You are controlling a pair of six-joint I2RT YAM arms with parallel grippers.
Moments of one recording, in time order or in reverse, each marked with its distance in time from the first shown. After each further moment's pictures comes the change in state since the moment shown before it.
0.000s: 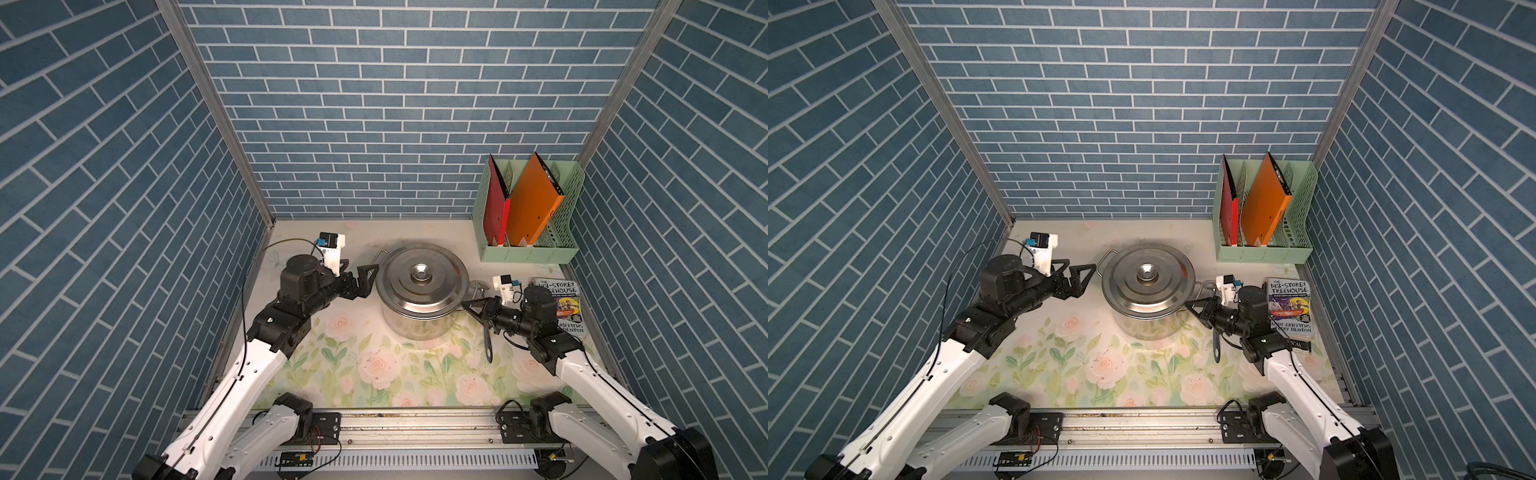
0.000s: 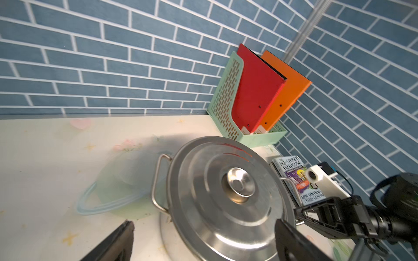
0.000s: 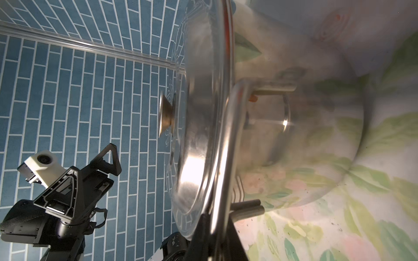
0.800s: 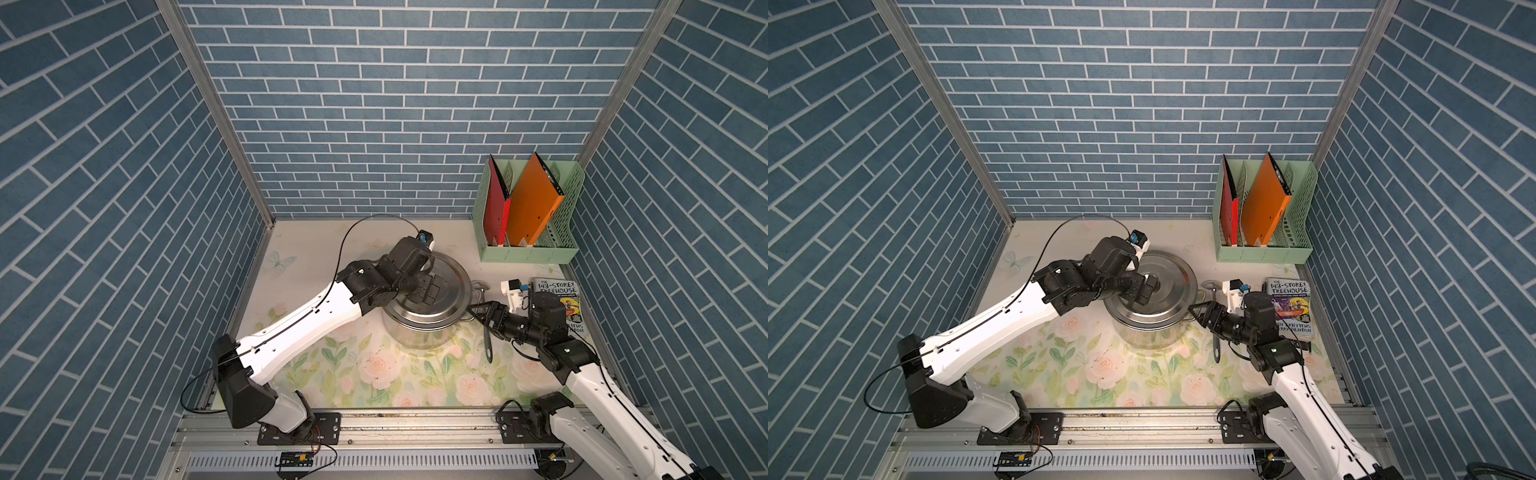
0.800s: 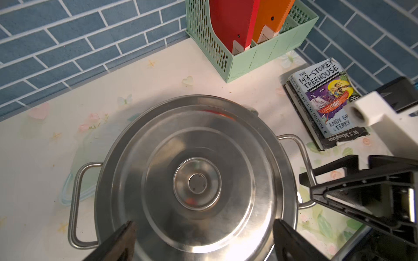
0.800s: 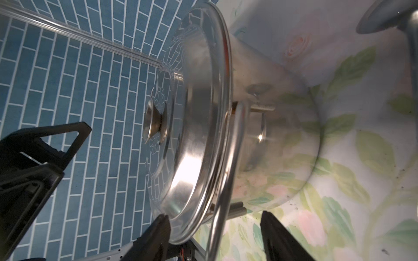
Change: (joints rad) left arm -0.480 0.613 0.672 -0.557 -0.445 0.039; right arm -0.013 -0.138 0.051 -0.282 0.127 -0.214
